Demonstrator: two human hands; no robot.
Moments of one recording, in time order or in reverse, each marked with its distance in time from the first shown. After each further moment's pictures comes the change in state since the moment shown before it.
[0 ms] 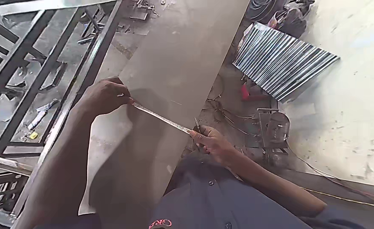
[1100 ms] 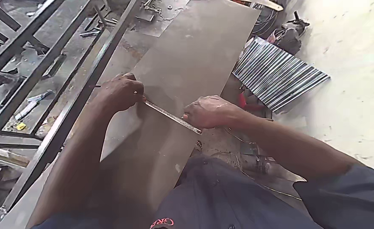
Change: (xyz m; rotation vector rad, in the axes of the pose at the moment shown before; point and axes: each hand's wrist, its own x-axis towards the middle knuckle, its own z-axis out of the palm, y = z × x) left_hand 0.000 0.019 0.006 0.149 -0.046 -0.183; right_hand 0.079 -0.114 0.055 -1.968 -0.277 -0.069
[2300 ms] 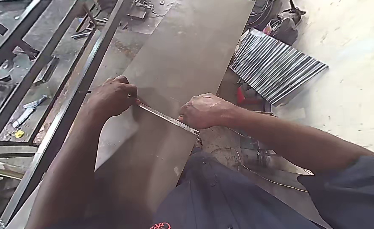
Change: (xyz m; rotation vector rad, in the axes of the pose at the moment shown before) left_hand 0.000 0.000 -0.001 -0.012 0.001 0.027; right_hand 0.003 0.002 0.000 -0.026 0.025 -0.080
